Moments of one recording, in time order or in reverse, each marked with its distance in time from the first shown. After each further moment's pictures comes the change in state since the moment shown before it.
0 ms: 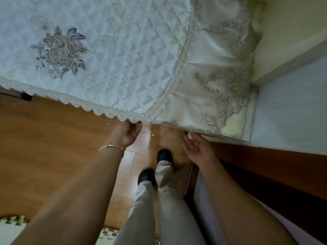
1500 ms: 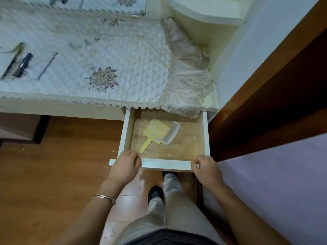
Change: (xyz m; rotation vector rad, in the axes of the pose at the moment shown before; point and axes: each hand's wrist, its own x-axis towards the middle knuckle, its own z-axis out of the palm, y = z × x) left_hand -0.153 -0.062 -0.155 1.568 -0.075 1.052; right_hand -0.177 0.120 -0.085 -1.616 0.308 -1.060
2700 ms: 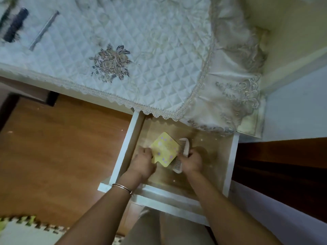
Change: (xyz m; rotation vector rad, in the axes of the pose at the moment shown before) left_hand 0.094 0.015 0.035 -0.131 -0.337 -0.348; right_hand 0.138 -0.054 0.076 0.487 -0.254 0.535
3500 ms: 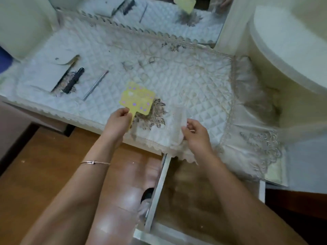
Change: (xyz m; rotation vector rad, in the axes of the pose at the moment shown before) left_hand 0.019 -0.029 -0.260 -0.955 0.524 -0.006; right_hand -0.059 -0.226 0.013 0.224 -0.145 -0.551
